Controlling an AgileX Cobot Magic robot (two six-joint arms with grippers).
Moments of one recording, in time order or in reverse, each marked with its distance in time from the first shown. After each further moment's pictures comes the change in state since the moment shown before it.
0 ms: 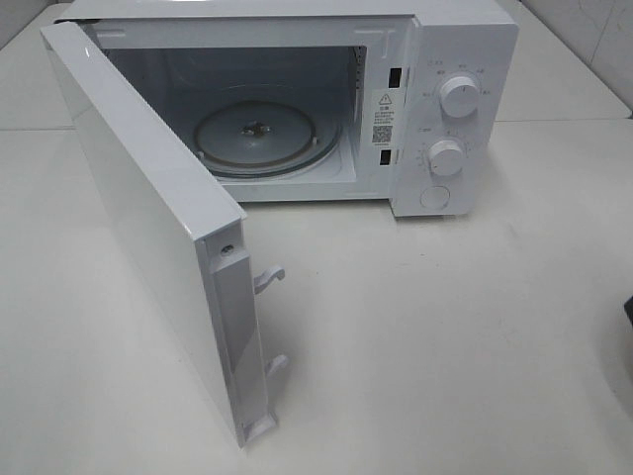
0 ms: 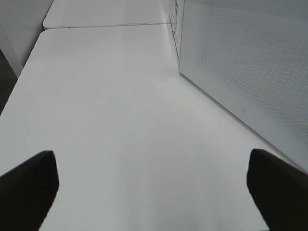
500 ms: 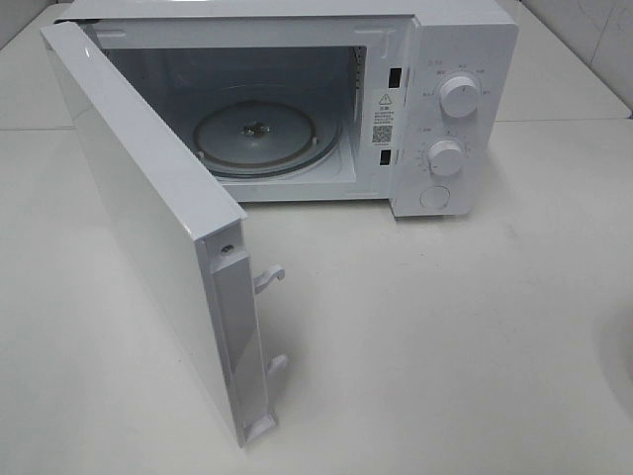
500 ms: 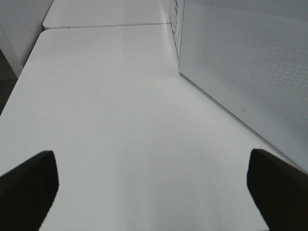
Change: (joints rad) left arm 0.000 0.000 0.000 0.000 0.000 0.000; right arm -0.025 -0.403 0.012 -0.002 0.108 -0.005
